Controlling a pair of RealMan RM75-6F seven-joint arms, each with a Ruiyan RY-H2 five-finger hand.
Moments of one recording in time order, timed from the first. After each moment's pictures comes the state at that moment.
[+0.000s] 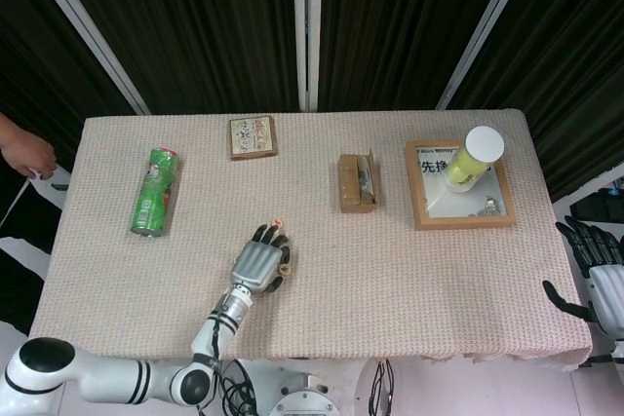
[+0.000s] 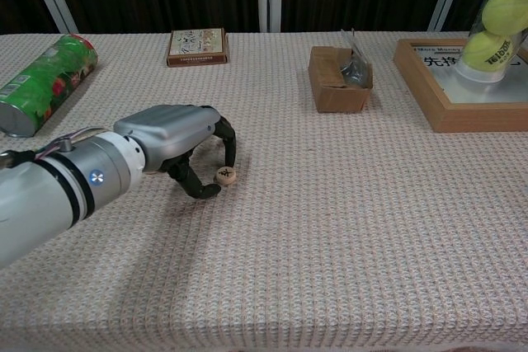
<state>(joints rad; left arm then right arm) -0.79 -1.82 -0.13 -1.62 0.81 1.13 0.75 0.08 -1.00 0.02 -1.53 -1.59 1.50 0.36</state>
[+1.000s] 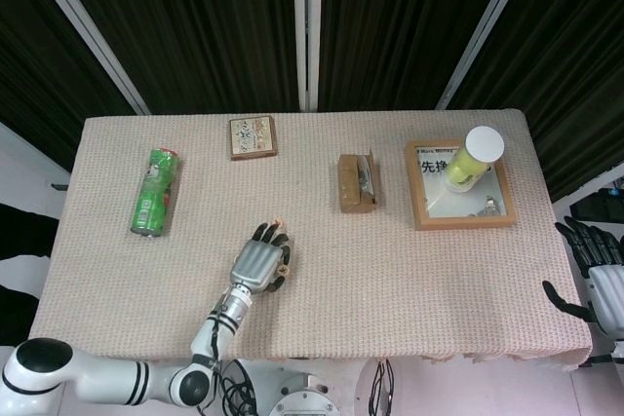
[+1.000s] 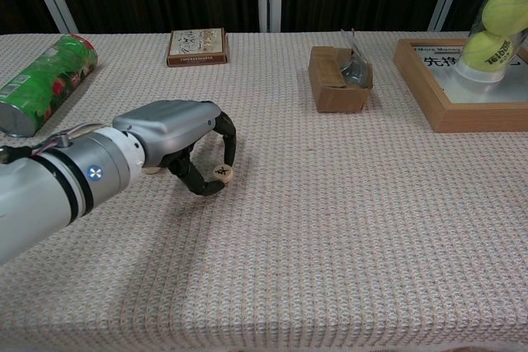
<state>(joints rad) -0.78 -1.80 -0.14 -1.66 0.82 1.16 0.75 0.08 -1.00 0.02 -1.53 -1.59 1.50 0.35</state>
